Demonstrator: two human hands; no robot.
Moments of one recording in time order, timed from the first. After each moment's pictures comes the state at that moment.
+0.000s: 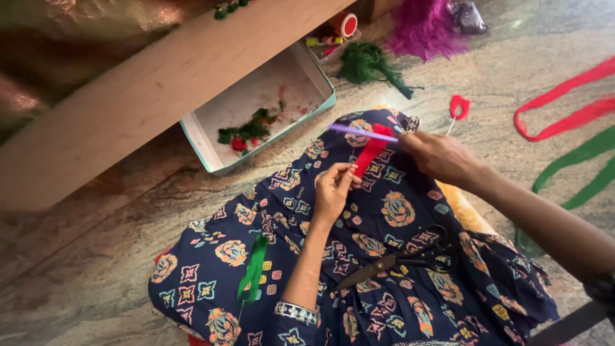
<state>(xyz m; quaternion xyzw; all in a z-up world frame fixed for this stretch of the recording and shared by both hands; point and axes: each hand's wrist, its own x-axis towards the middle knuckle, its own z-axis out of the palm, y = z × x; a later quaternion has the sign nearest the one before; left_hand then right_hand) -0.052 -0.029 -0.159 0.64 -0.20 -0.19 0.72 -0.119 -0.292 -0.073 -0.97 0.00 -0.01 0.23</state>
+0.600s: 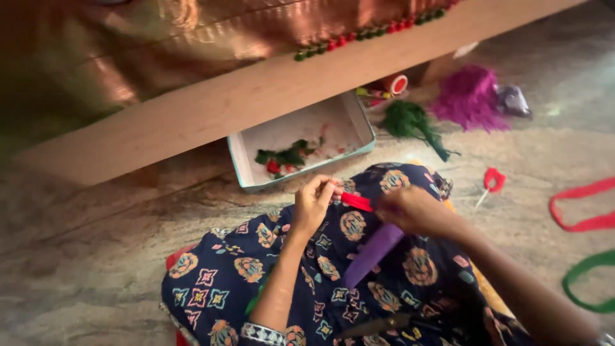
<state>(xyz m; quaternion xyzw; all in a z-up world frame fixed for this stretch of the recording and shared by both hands) 0.025 0.027 -0.128 0.65 -0.14 -0.11 0.74 -0.051 -0.224 -0.051 -0.91 -0.19 0.11 0.36</state>
